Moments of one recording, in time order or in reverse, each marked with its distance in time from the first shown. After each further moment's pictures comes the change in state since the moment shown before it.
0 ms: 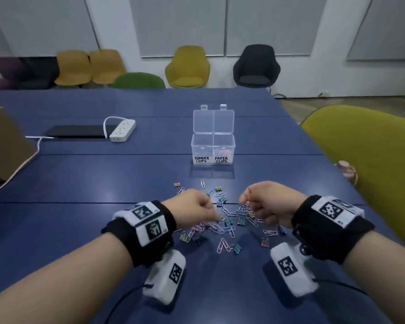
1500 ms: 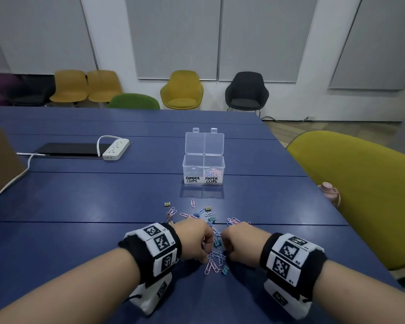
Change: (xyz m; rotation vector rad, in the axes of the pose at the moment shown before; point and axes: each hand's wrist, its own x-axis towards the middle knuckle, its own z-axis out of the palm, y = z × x) left_hand 0.013 0.005 0.022 0.503 -0.109 0.192; right_hand 0.005 0.021 0.030 -1.247 -0.016 -0.269
